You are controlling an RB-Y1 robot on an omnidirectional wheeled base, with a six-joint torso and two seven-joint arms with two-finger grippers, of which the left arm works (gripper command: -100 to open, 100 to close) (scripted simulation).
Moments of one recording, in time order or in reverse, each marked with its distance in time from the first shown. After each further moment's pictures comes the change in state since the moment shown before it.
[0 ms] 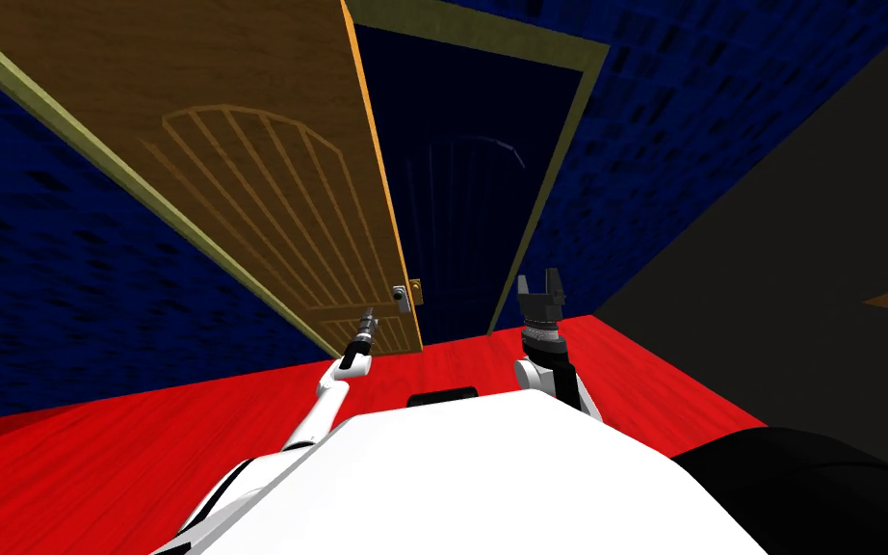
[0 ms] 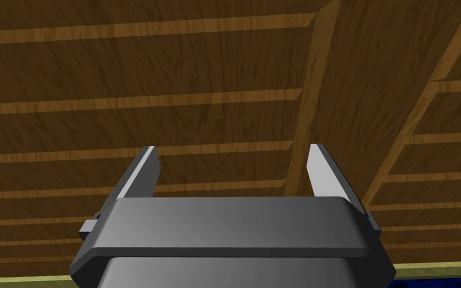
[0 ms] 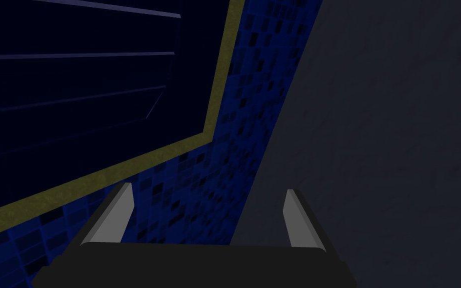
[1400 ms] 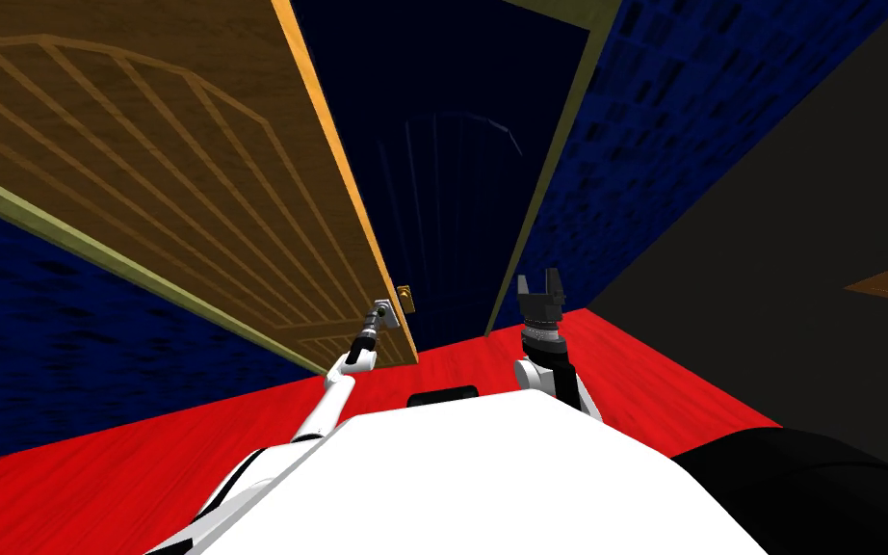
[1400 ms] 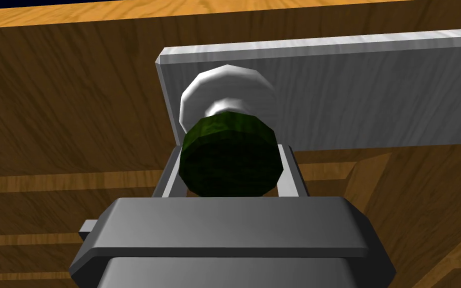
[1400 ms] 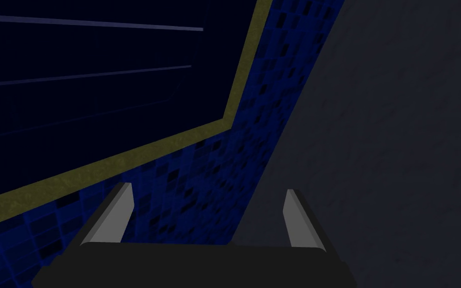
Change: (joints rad) arm -0.030 -0.022 -0.019 -0.008 -0.005 -0.009 -0.004
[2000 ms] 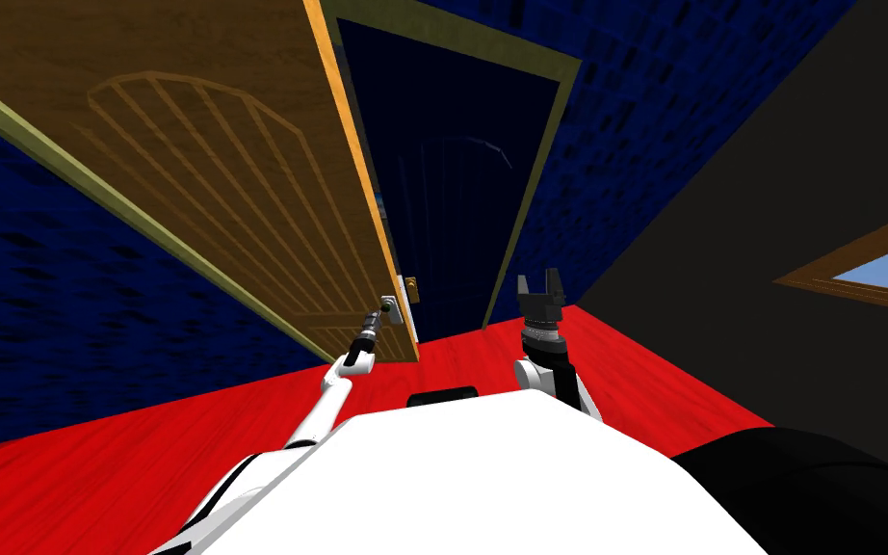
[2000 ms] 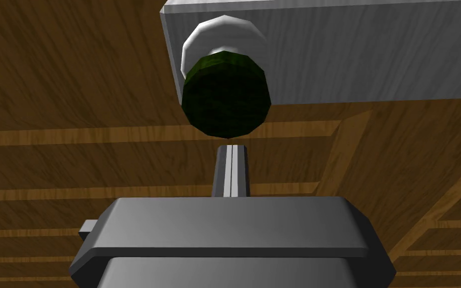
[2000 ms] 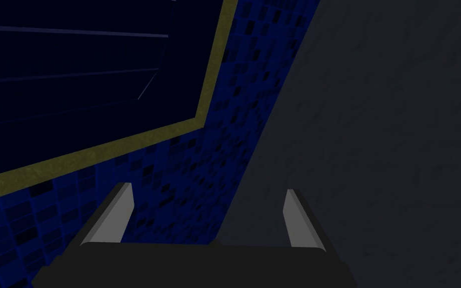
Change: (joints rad) arm 0.026 0.026 -0.036 -0.029 -0.001 0.007 0.033
